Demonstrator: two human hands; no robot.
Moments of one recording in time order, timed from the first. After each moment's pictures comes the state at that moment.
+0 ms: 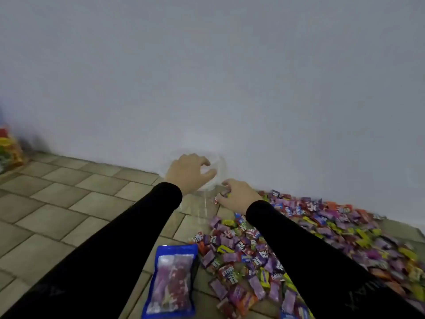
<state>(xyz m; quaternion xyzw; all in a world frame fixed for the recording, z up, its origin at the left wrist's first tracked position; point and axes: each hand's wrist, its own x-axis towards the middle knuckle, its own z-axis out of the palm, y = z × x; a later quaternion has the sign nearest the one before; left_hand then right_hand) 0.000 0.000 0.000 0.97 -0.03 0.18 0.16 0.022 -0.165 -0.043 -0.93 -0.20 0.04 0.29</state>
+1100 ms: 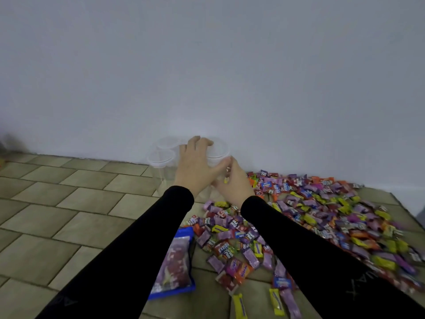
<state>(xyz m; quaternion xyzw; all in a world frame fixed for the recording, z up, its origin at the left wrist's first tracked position) -0.013 -0.040 -0.027 0.92 -0.04 0.28 0.27 -0.001 -0.163 -0.068 -0.79 -0.16 -0.02 0.59</state>
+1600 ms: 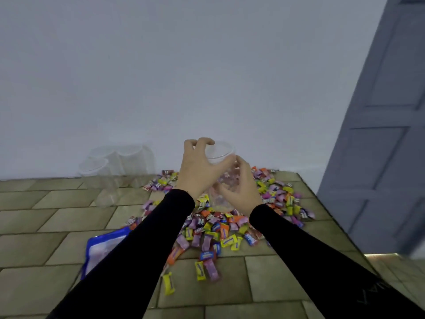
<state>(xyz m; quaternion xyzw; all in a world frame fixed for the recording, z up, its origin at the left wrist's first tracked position) -0.086 -0.214 0.004 0.85 -0.13 0.18 0.47 -0.091 -0.342 -0.067 -0.80 -0.12 -0.20 0.55</state>
